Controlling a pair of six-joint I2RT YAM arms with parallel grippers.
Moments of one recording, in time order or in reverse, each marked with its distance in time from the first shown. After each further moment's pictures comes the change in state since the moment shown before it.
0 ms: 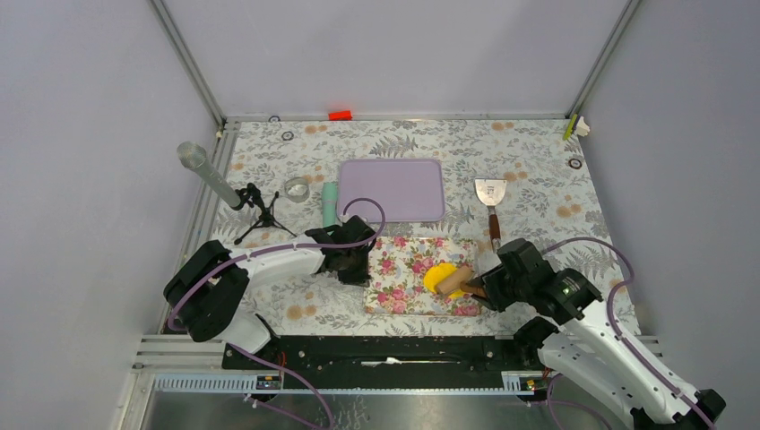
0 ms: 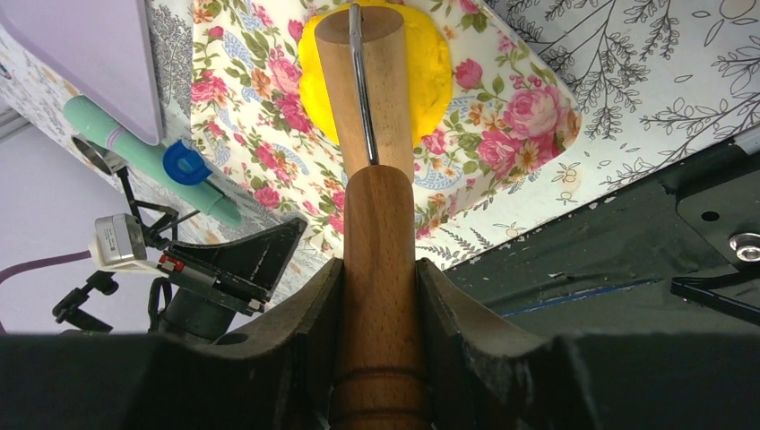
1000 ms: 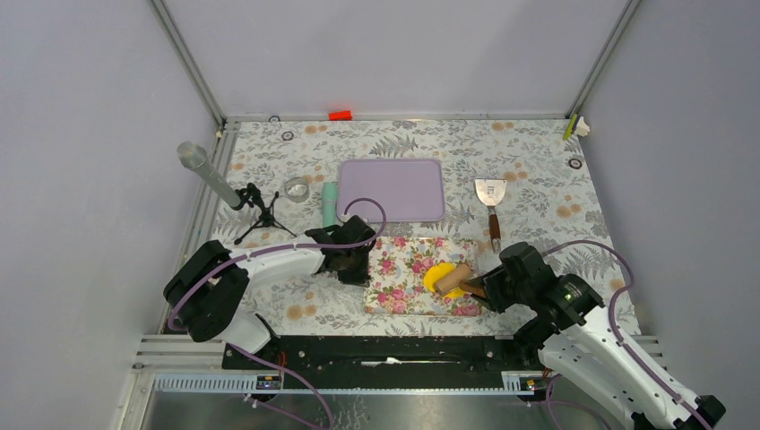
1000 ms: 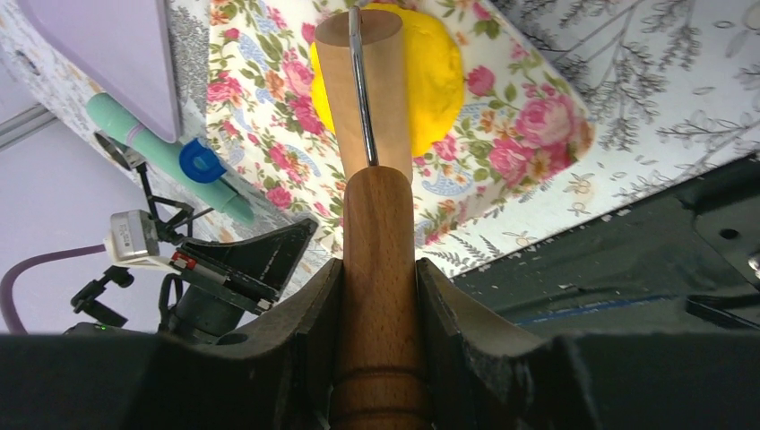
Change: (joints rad) left arm 0.000 0.000 -0.002 0.005 0.005 0.023; right arm 0.000 -0.034 -0.045 0.056 0.008 0.007
